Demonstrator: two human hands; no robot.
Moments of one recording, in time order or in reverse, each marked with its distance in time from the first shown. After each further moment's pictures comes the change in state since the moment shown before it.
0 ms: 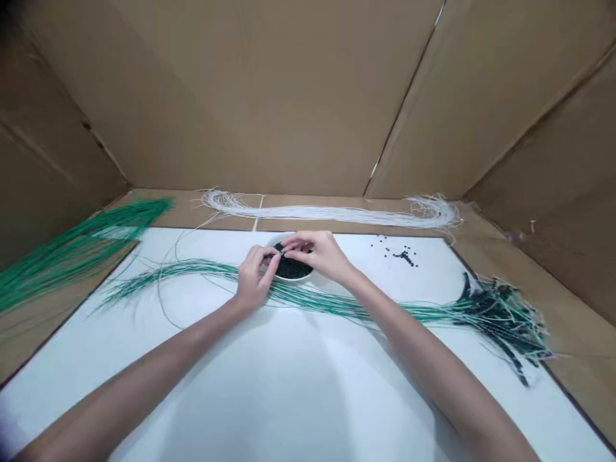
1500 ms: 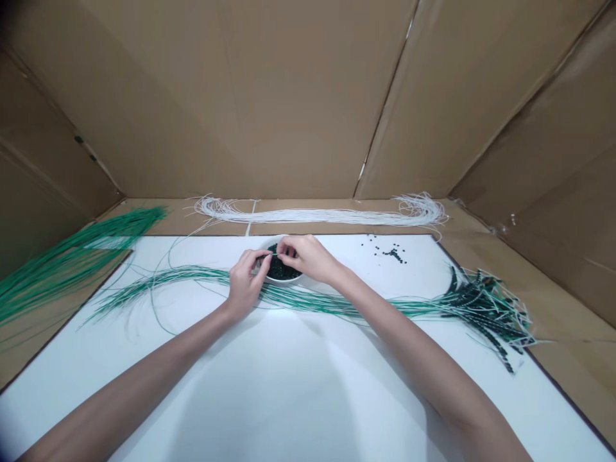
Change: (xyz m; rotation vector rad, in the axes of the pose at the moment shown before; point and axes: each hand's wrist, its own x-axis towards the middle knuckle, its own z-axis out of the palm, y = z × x) left_hand 0.003 0.002 -0.001 0.004 -0.009 -0.045; right_hand 0.001 0.003 -0.002 -0.386 -0.126 -0.050
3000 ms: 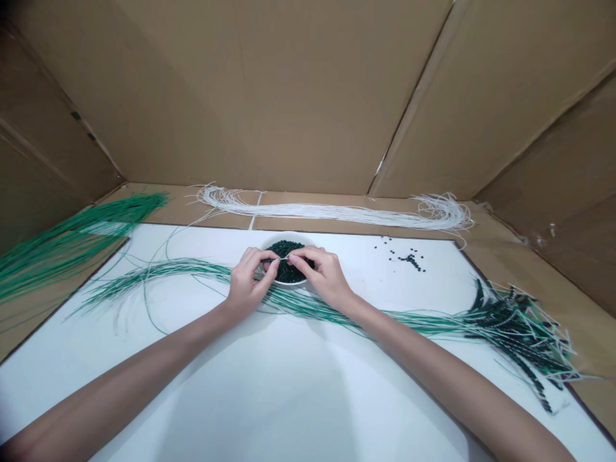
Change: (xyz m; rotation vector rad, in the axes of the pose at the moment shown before) left_hand -0.002 -0.001 0.002 -0.003 0.002 0.130; right_hand -0.023 0.006 0.029 0.369 0.295 0.161
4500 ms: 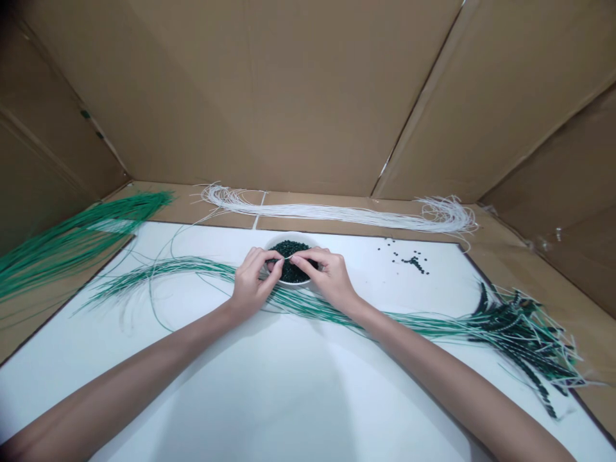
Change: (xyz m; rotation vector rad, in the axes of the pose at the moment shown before) left_hand -0.001 0.000 0.001 0.017 0.011 0.030; right_hand -0.002 0.000 0.001 0.054 0.064 0.015
